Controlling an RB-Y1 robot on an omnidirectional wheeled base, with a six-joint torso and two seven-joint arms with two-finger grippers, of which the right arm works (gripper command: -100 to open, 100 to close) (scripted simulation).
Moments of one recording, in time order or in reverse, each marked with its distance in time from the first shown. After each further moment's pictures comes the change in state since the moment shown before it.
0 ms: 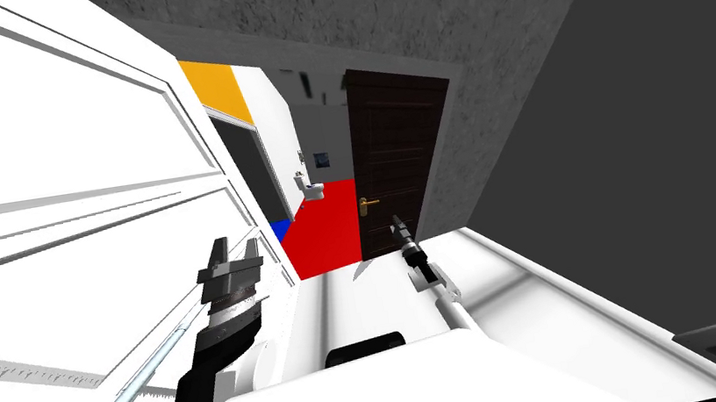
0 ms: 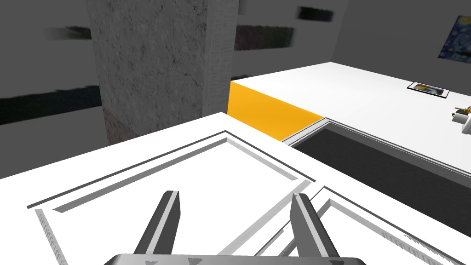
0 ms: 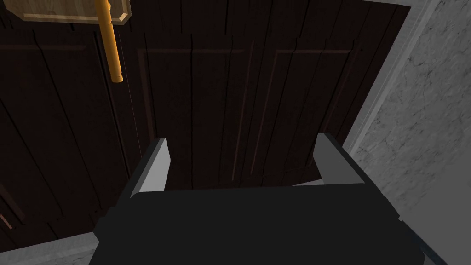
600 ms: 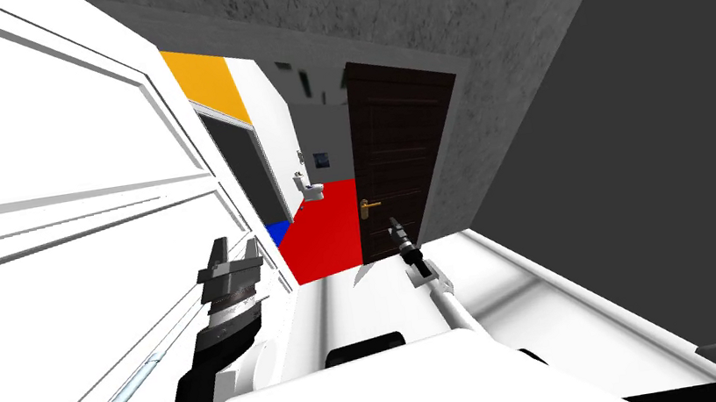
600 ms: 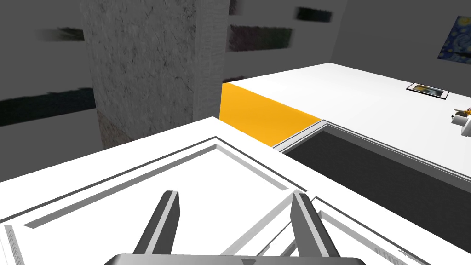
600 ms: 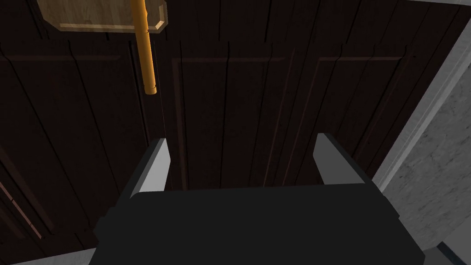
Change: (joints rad) arm -0.110 -0.019 -0.012 0.201 0.025 -0.018 -0.050
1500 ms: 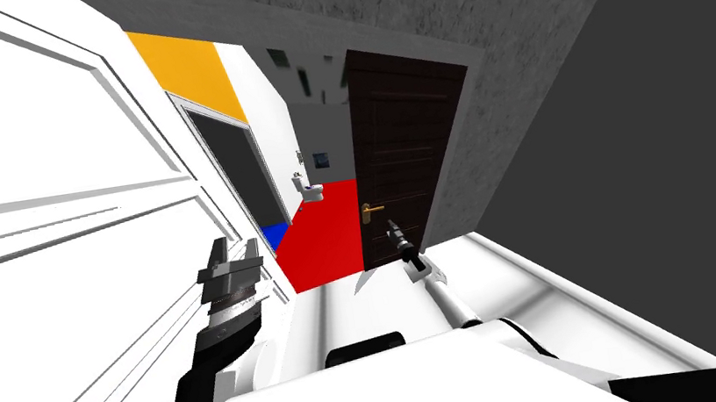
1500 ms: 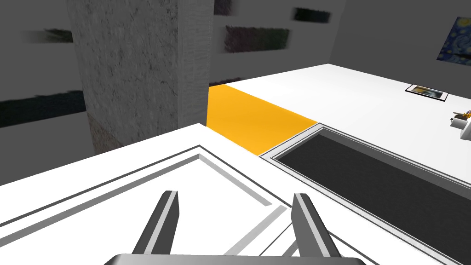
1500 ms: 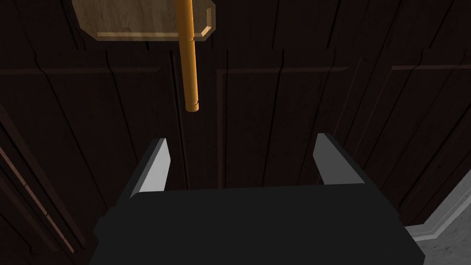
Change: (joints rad) arm -0.144 -0.026 -0.014 0.261 0.034 -0.012 -0.072
